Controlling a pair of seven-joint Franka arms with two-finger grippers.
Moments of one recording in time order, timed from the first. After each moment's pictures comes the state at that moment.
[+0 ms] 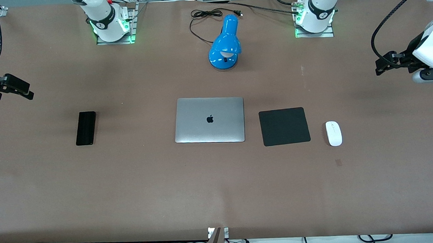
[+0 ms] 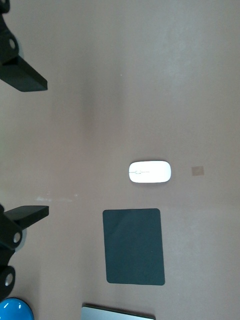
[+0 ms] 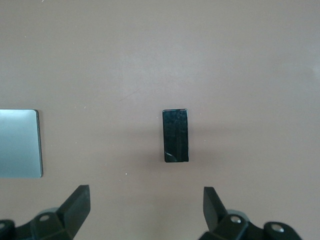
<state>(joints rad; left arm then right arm) 0.14 -0.01 -0.14 -1.70 0.03 1.61 -0.02 0.00 0.01 -0.05 -1.64 0.01 1.66 -0.01</state>
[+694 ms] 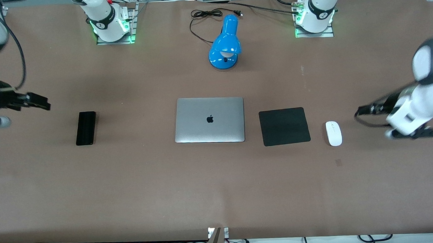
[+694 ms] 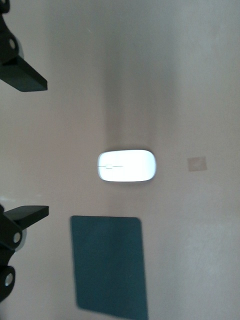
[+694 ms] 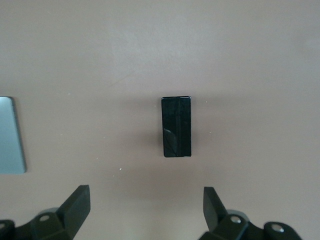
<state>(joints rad) 0.14 0.47 -0.14 -1.51 0.03 1.73 -0.02 0.00 0.17 -0.05 -1.67 0.00 1.71 -0.01</state>
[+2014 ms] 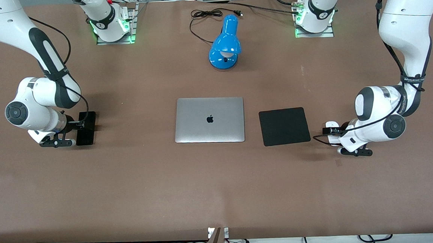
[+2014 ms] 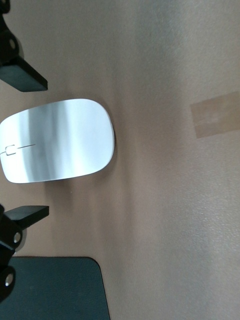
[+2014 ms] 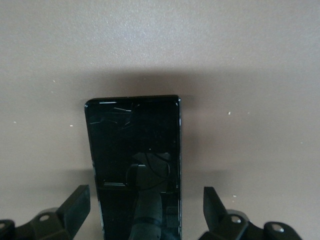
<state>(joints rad) 0.14 0.67 -0.15 -1.73 0.03 2.18 0.07 -0.07 0.46 -0.06 -2.09 -0.04 2.40 -0.07</state>
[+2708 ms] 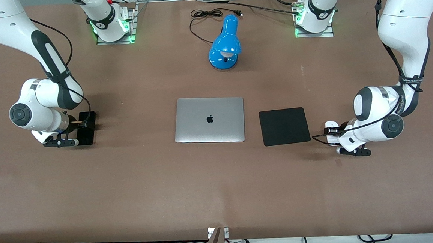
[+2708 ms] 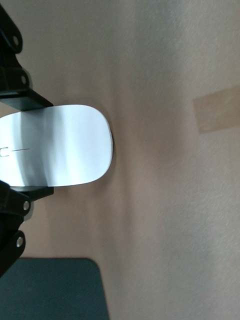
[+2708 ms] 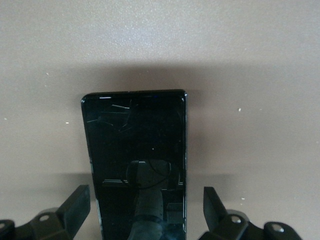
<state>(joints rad) 0.13 0.67 -0.16 -1.73 0.03 2.16 0.07 -0.07 0.48 -0.05 -2.09 -0.04 2.40 -0.07</state>
